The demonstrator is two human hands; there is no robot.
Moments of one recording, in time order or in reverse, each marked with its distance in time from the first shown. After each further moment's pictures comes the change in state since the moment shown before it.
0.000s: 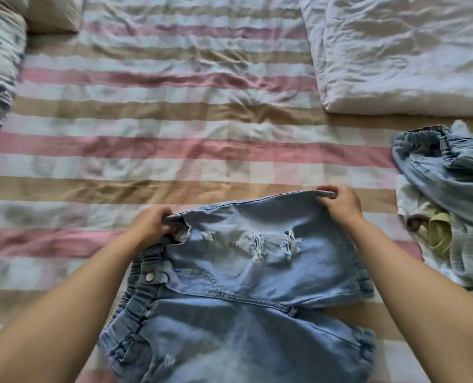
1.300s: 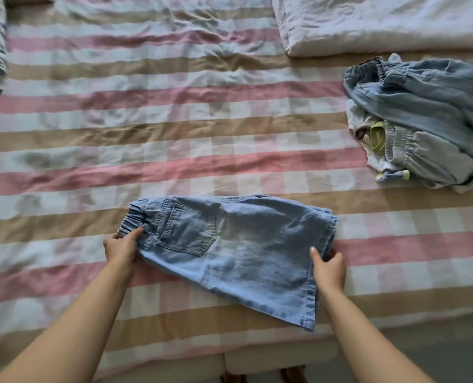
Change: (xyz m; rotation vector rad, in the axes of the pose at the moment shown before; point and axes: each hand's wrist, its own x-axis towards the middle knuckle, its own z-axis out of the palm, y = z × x) left_hand -0.204 -0.065 0.075 -1.072 0.401 -0.766; right_hand -0.343 0.097 0.022 0.271 0.208 0.639
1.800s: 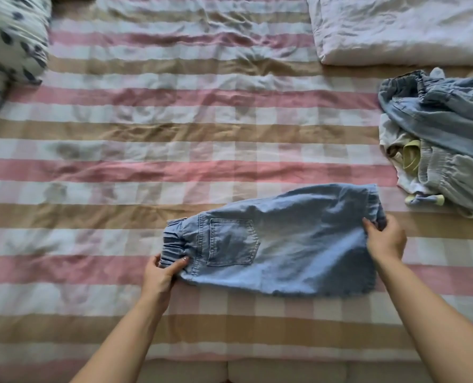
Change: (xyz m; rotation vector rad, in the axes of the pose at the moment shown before) left_hand -0.058 -0.046 0.003 -0.144 -0.284 -0.036; right_hand 0.084 -0.079 -0.036 -0.174 0.110 -0.328
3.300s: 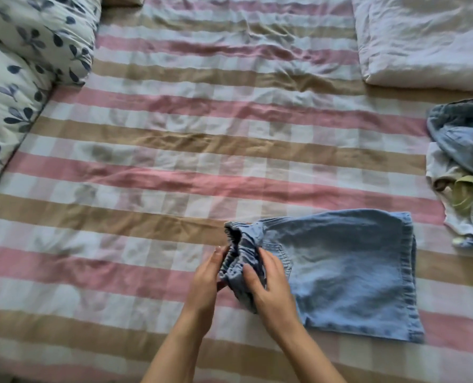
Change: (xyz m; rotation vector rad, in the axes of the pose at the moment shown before) left_hand -0.051 0.053 0.053 -0.012 -0.238 0.118; right_hand -0.192 -0.112 0.092 0.251 -0.683 -0.456
